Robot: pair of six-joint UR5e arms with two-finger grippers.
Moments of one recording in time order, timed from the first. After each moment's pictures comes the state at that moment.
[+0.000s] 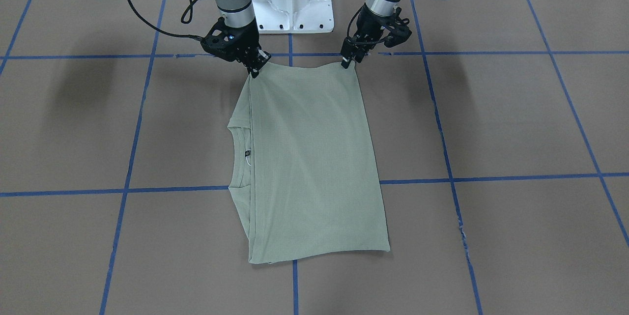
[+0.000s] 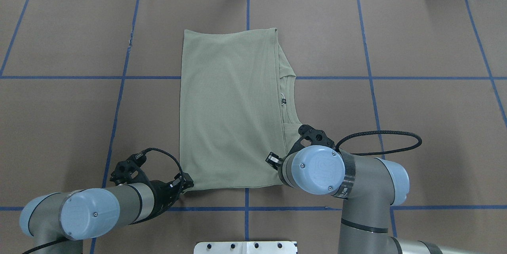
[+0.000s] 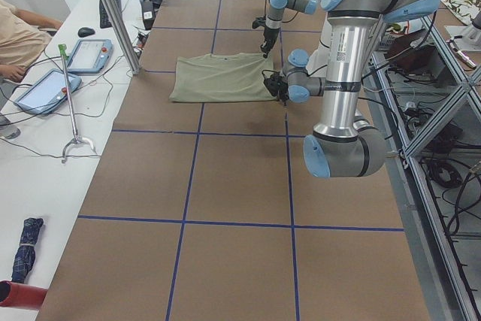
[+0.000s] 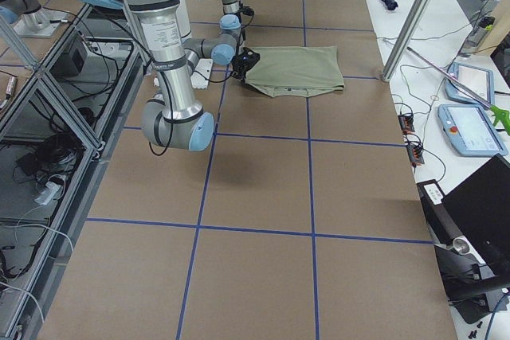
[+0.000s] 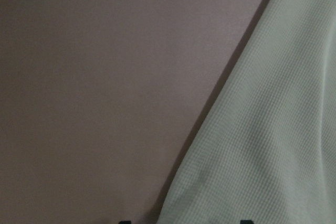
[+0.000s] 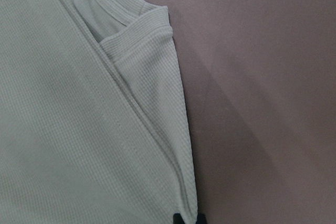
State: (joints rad) left arm -0.17 -1.74 -1.94 -2.12 -1.49 -2.12; right arm 0.26 -1.12 1.89 -1.50 1.63 1.98
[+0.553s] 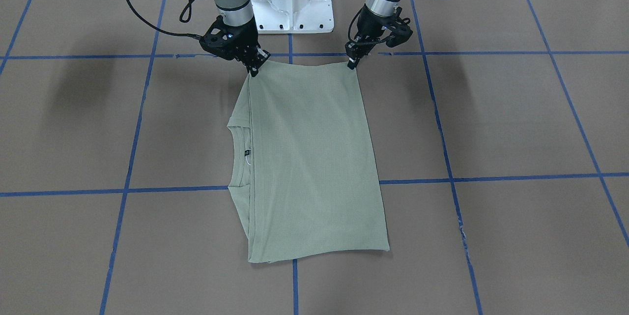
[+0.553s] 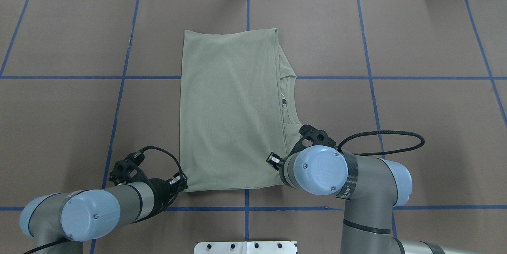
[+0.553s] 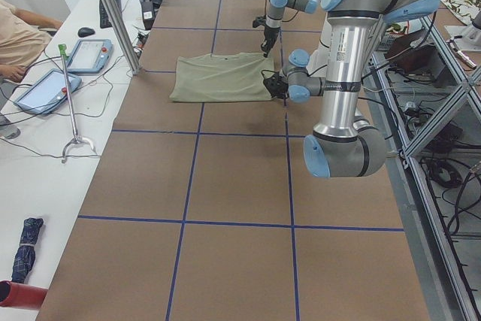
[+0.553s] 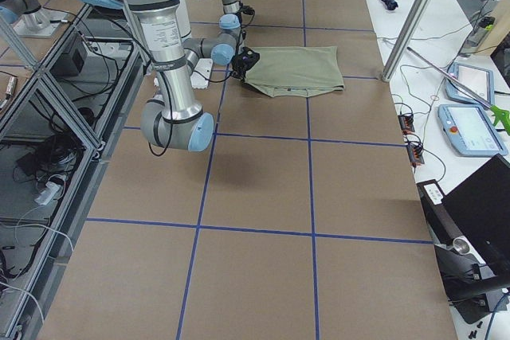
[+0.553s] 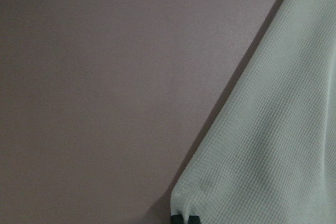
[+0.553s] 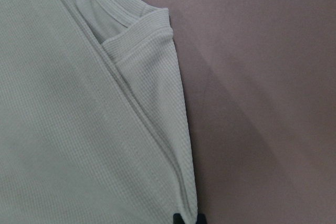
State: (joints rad) left arm -0.17 -1.74 -1.95 -2.12 -1.45 -2.14; right arm 0.26 -1.13 1.91 -1.50 1.63 1.98
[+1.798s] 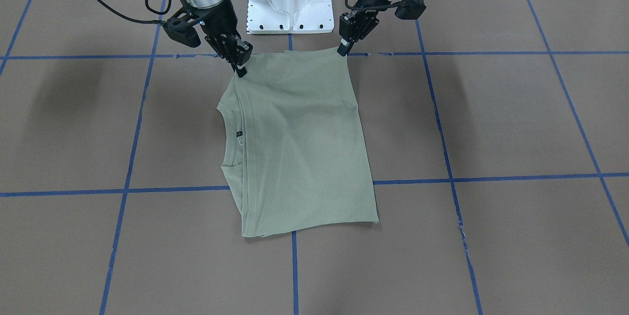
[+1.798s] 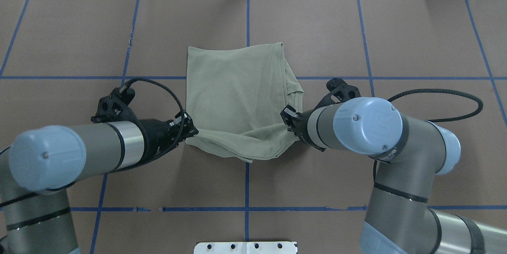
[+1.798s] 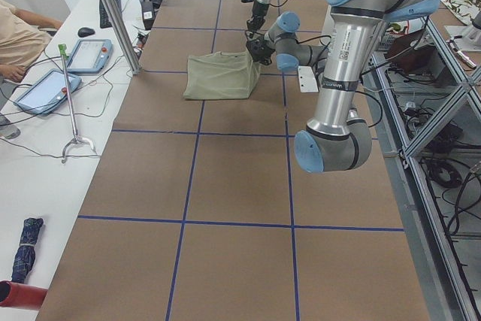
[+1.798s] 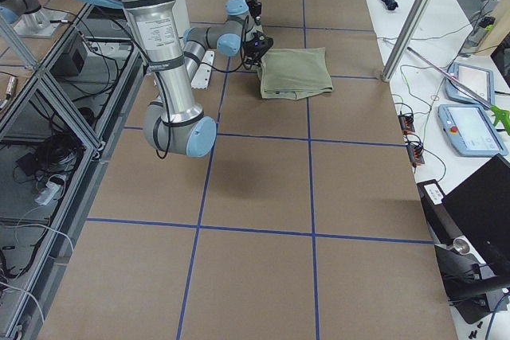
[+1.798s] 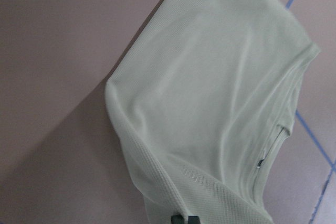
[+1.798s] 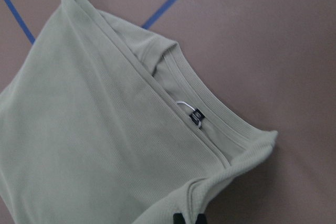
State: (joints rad) left arm -0.42 -1.90 -2.11 -1.95 -1.56 -2.01; right arm 0.45 -1.12 2.01 -1.49 1.64 2.00
